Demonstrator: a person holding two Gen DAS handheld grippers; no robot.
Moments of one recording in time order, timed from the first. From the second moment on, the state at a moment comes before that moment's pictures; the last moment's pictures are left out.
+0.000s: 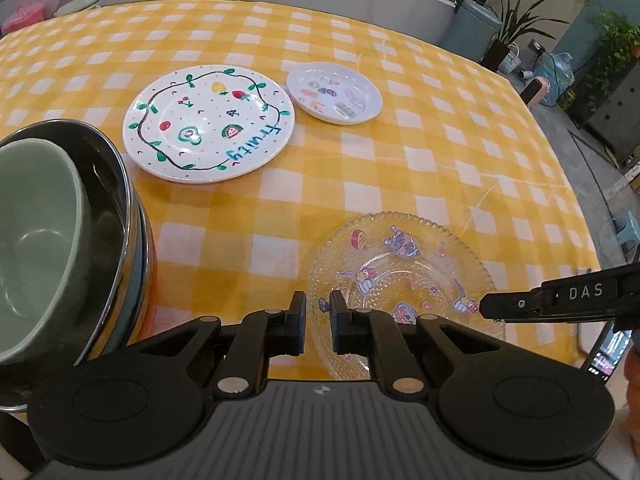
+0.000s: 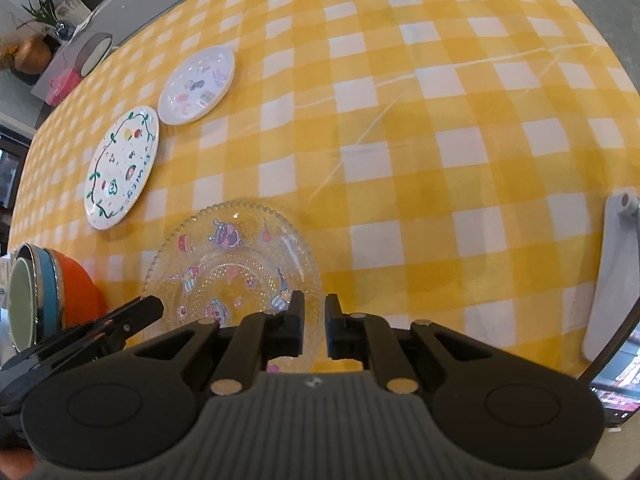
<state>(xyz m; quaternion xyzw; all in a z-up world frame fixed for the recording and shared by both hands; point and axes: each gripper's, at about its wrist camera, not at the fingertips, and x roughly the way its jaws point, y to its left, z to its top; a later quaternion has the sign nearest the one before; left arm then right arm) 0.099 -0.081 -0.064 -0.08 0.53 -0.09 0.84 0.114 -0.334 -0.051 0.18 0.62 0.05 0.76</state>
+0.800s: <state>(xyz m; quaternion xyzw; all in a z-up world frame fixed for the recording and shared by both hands) 0.093 -0.074 -0.039 -0.07 0.49 -0.09 0.86 0.120 -0.309 -0.044 0.13 0.58 0.04 0.80</state>
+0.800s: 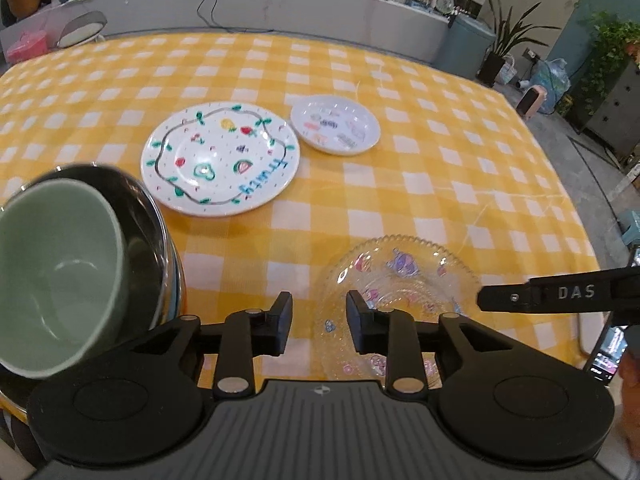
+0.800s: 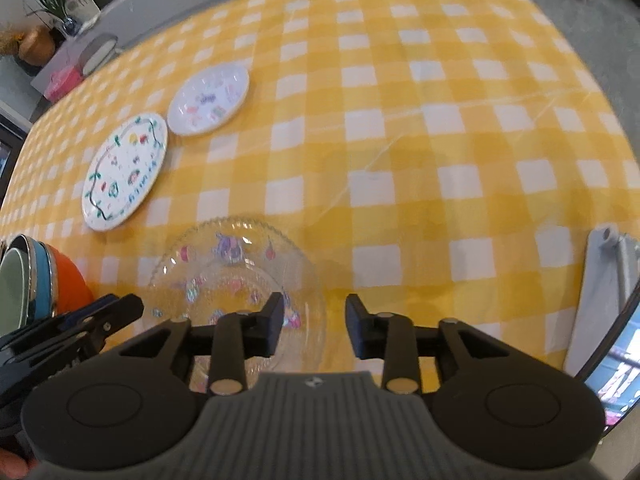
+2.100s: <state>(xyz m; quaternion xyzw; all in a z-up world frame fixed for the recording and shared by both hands) 0.250 0.058 -0.017 -0.04 0.50 -0.19 0.84 0.199 -0.214 -0.061 0.27 0.45 0.16 0.84</state>
